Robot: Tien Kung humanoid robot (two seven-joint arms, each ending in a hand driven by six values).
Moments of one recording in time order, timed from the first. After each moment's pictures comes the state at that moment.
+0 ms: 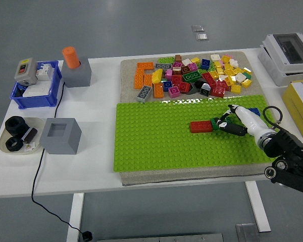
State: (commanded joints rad) left arm -0.06 0.33 -0.47 -0.19 -0.05 0.01 0.14; right arm 0.65 -0.53 0.29 1.27 -1.27 -0.49 -0.26
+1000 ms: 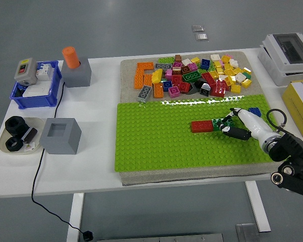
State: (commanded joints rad) left arm -0.06 0.33 -0.47 -0.19 -0.05 0.01 0.14; right arm 0.62 -0.58 0.28 1.34 -1.31 -0.49 -0.26
